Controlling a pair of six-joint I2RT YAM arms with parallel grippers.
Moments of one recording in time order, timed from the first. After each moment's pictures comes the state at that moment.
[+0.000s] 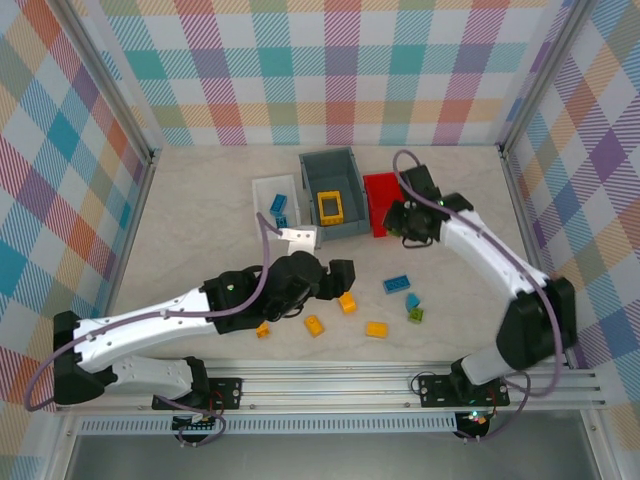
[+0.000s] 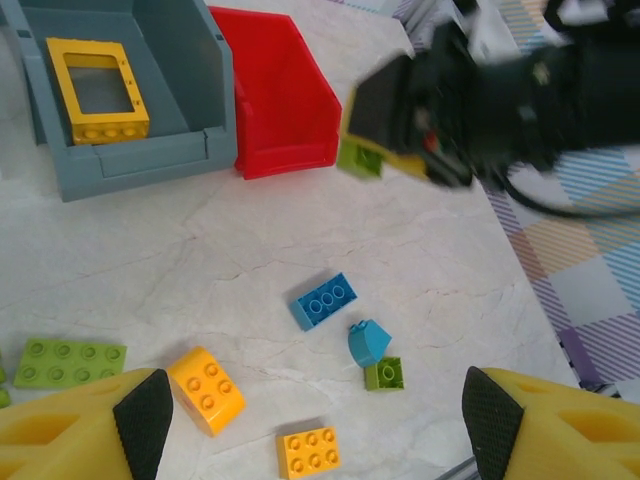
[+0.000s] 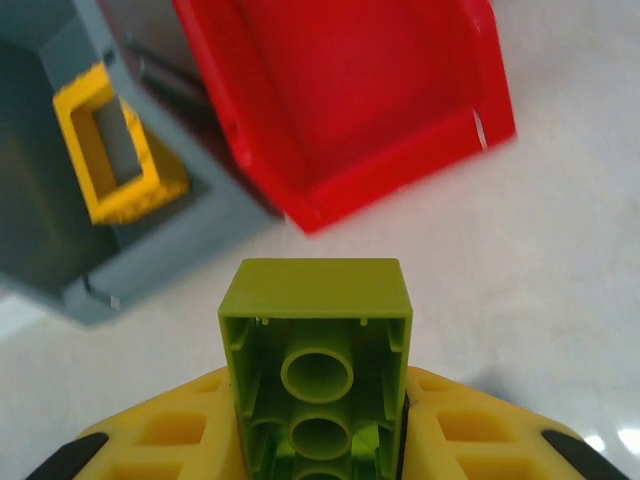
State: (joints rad) left arm -1.20 1.21 1.14 -0.52 -0.46 -0.85; right arm 0.40 1.55 1.30 -0.77 0.04 0.70
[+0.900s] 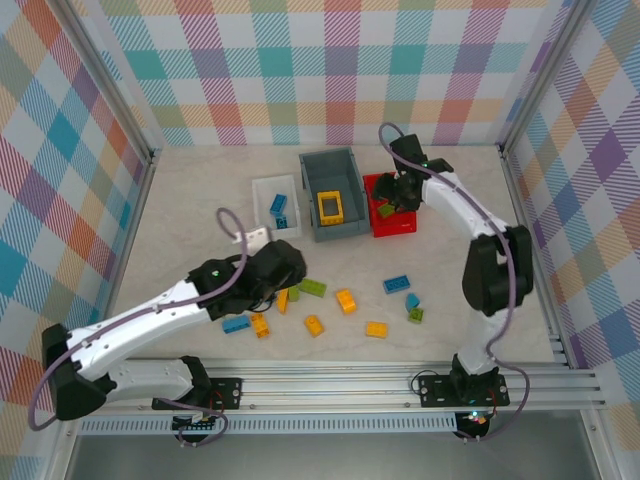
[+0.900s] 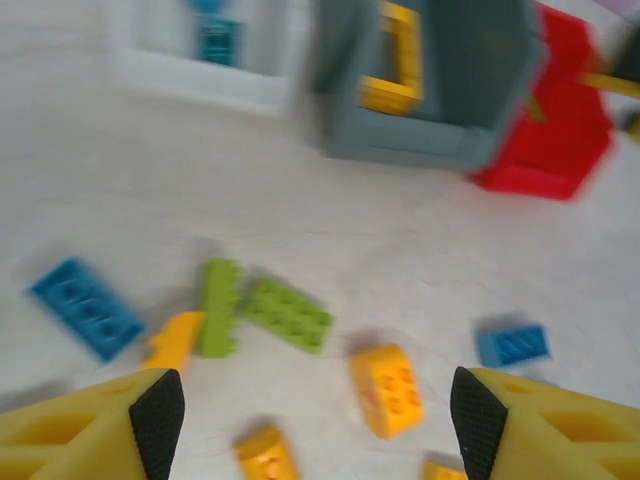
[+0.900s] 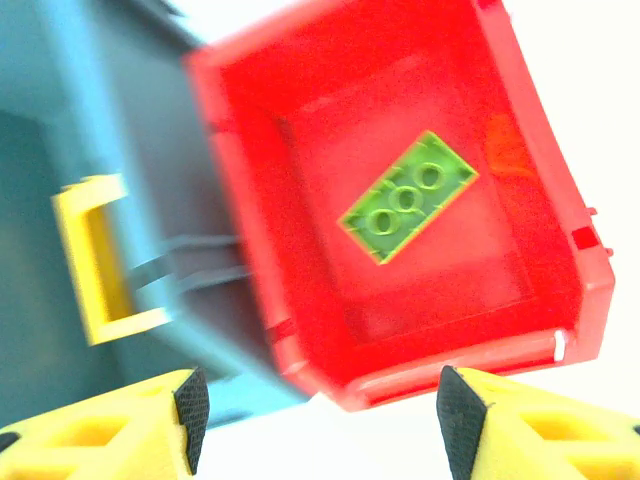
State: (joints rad) left arm -0.97 1.11 1.04 -0.91 -0.50 -1.21; right arm 0.36 1.80 1.58 -0.76 0.00 0.54
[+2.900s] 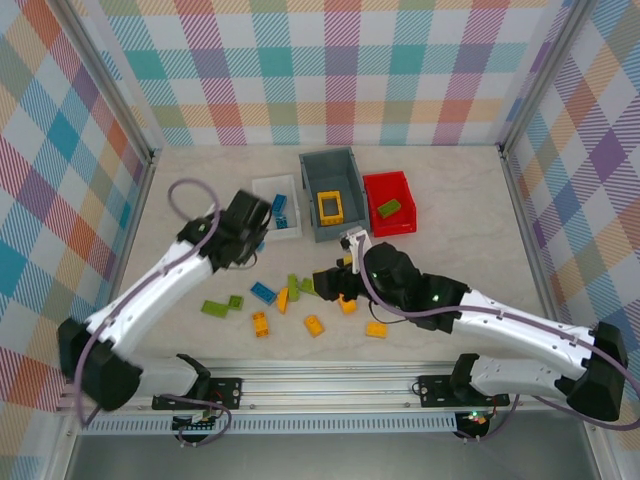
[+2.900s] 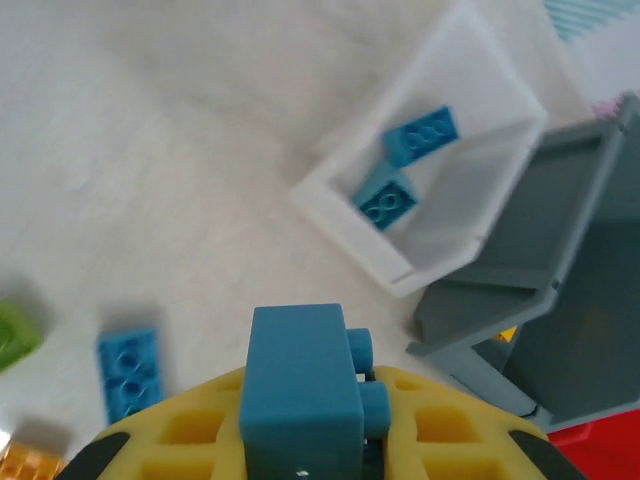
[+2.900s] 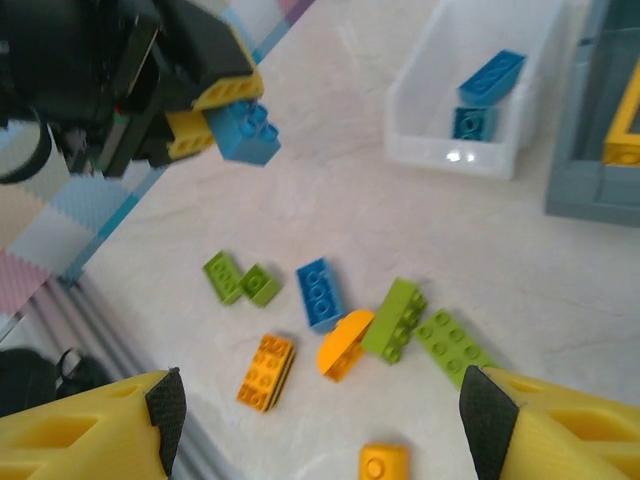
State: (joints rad) left arm -0.56 1.38 1.29 -0.92 -0.39 -1.33; right arm 1.05 1.09 0.88 -0.26 0.11 0.53
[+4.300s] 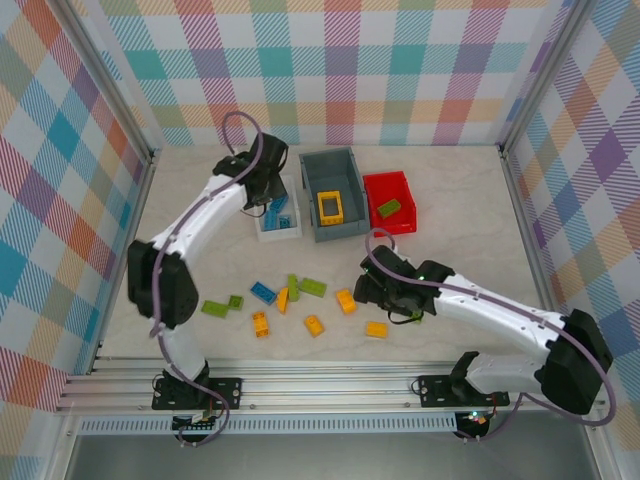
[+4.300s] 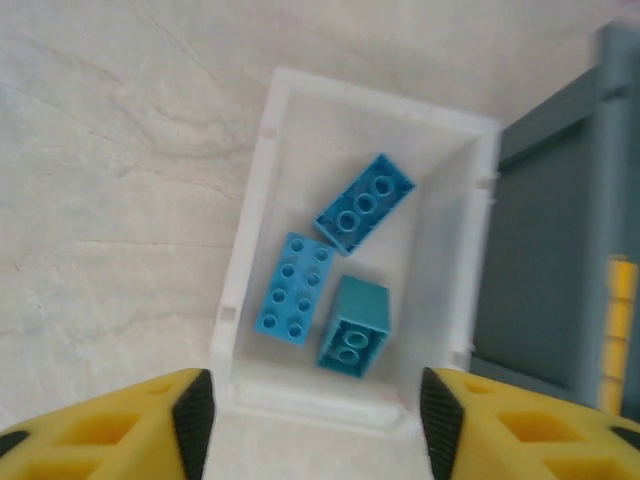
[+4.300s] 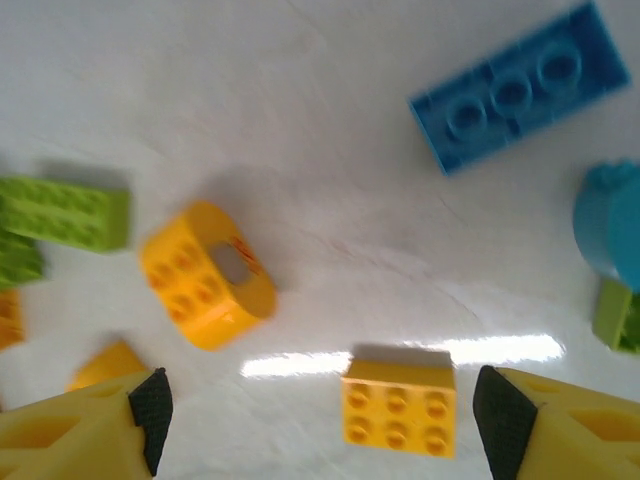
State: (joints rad) left arm -0.45 1.77 1.69 -0.91 -0.32 -0.75; right arm 0.88 1.23 0.84 -0.82 0.12 1.06
